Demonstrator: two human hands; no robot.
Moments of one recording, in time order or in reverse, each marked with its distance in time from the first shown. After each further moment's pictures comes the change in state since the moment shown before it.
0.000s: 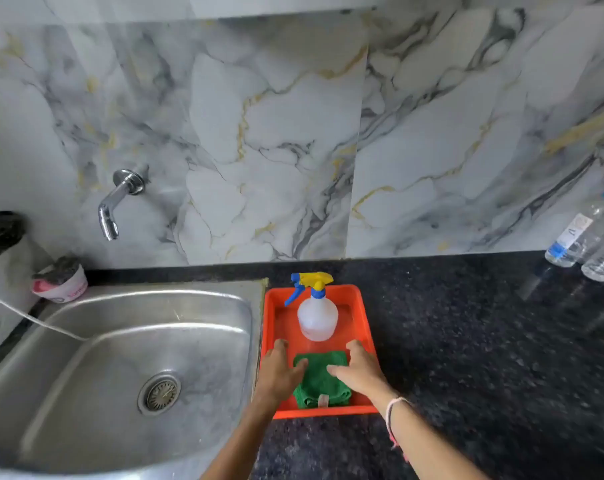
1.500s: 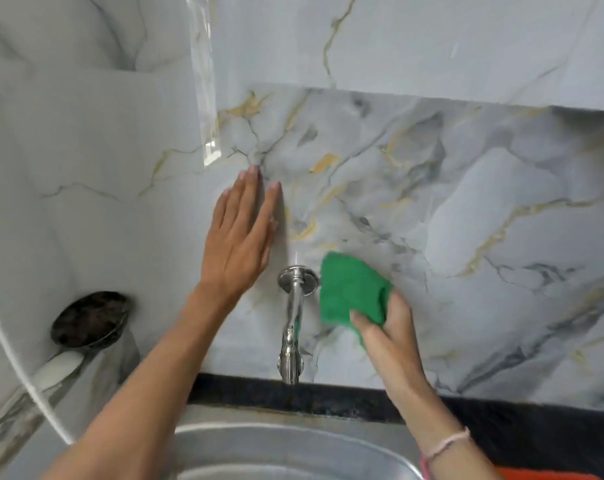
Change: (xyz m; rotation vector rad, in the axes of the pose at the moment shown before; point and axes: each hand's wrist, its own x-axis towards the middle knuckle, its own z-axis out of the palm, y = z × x) left_hand 0.289 -0.081 -0.522 0.596 1.192 0.842; right_hand 0.071 -0.484 0.112 0.692 0.319 -0.729
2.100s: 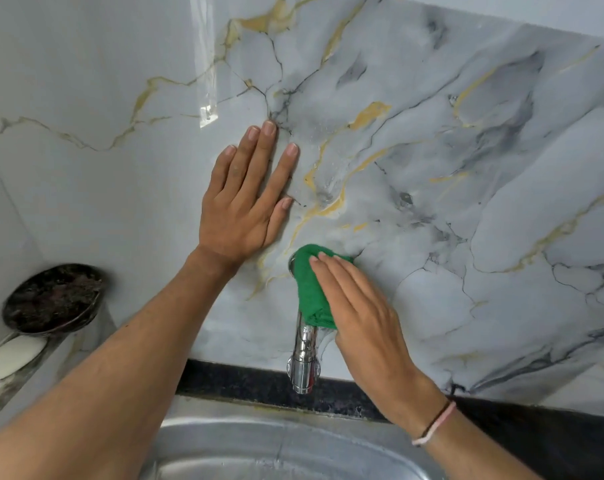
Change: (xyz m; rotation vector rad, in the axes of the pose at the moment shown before) left_hand 0.004 -0.033 0.068 0.152 0.355 0.167; right_hand 0.021 0.035 0.043 -1.147 -0.218 -0.715
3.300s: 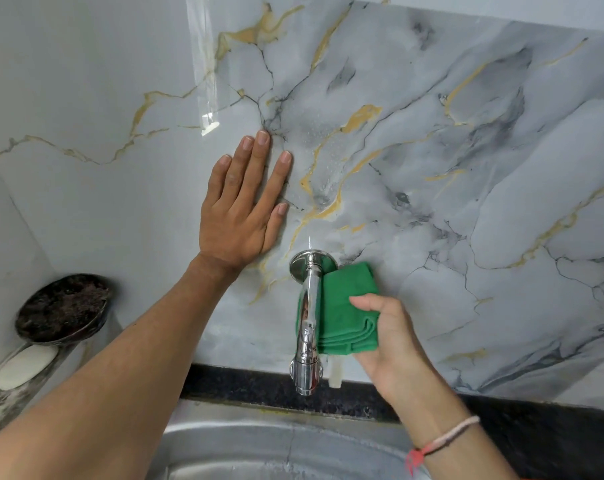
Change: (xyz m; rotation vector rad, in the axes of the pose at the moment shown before) left_hand -0.006 -0.002 0.006 0.018 0.016 0.011; right_hand 0.005 0.002 -0.005 1.700 -0.014 1.259
